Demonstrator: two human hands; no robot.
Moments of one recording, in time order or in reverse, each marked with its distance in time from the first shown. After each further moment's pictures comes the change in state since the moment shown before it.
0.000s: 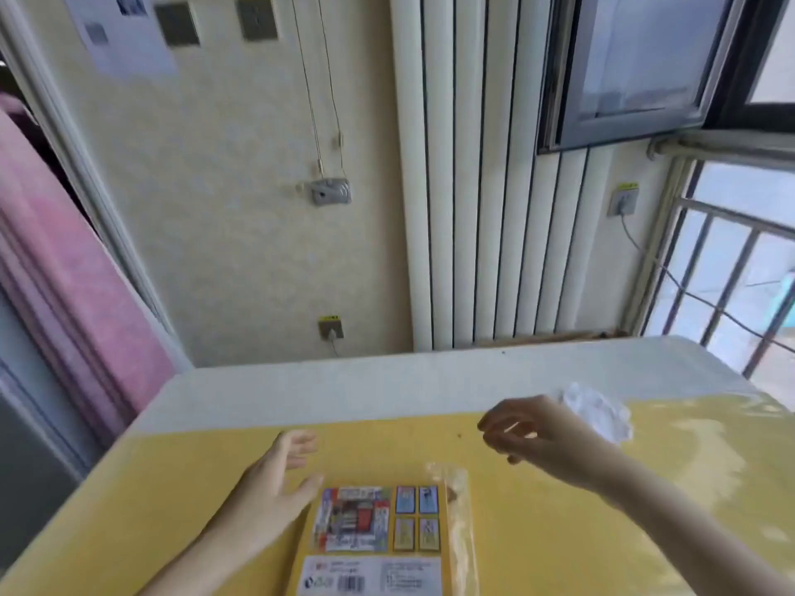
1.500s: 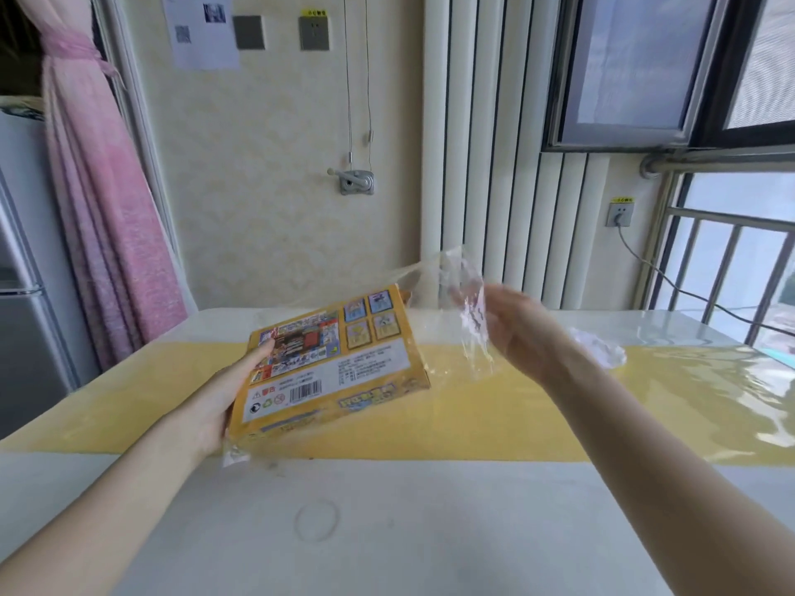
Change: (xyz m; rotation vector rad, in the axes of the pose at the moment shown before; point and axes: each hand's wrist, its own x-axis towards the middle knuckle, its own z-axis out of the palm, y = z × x) left_hand -0.072 -0.090 0.009 -0.795 0.054 -0.364; right_hand -0.033 0.025 0.096 1.115 -0.001 -0.206
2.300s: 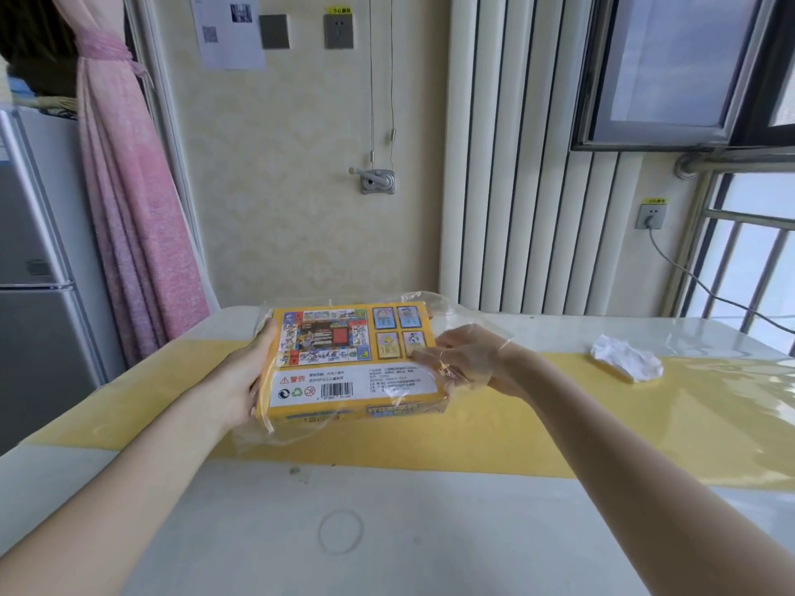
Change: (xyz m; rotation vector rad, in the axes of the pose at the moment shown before) left_hand 0.015 0.019 -0.005 -0.014 0.098 0.061; right_hand 0.040 0.048 0.027 -0.892 -0.079 0.268
